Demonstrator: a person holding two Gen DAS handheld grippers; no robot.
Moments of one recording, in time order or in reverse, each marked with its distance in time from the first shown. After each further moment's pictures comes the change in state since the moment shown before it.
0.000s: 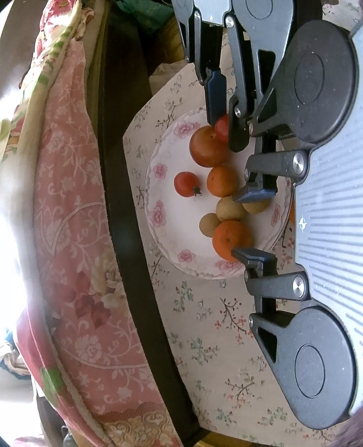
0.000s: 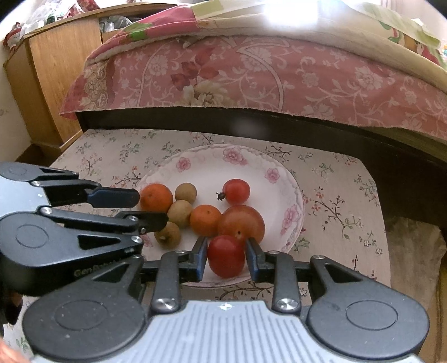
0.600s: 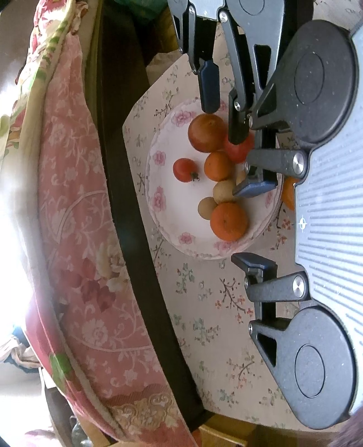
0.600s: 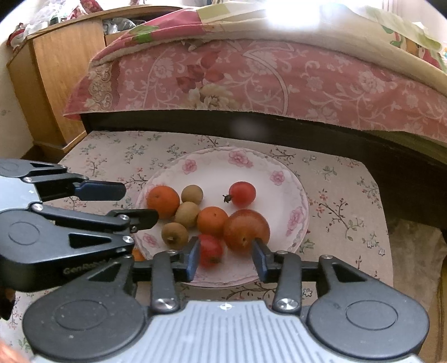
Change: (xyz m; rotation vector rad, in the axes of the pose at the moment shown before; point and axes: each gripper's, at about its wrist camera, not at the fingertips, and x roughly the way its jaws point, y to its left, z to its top) left arm -0.011 0.003 -0.005 0.024 -0.010 0.067; right arm -0.004 0.004 -0.001 -0.007 -0.015 0.008
